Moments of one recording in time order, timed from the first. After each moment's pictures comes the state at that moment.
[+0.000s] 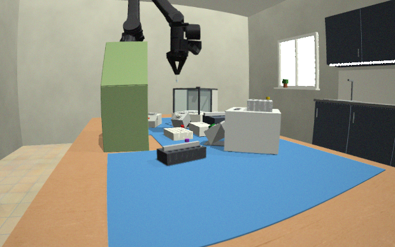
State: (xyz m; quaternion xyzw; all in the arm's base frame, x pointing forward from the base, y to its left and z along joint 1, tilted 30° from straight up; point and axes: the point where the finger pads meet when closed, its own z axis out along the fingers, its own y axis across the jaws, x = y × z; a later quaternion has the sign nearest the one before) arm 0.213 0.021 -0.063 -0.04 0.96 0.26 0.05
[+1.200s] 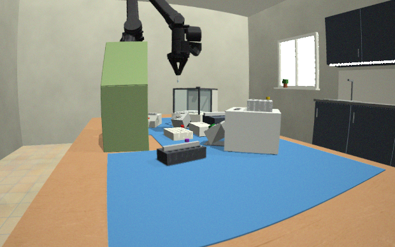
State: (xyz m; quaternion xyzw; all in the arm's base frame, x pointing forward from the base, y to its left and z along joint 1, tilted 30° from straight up) arm 0.224 0.039 -0.053 -0.07 0.96 0.26 0.05
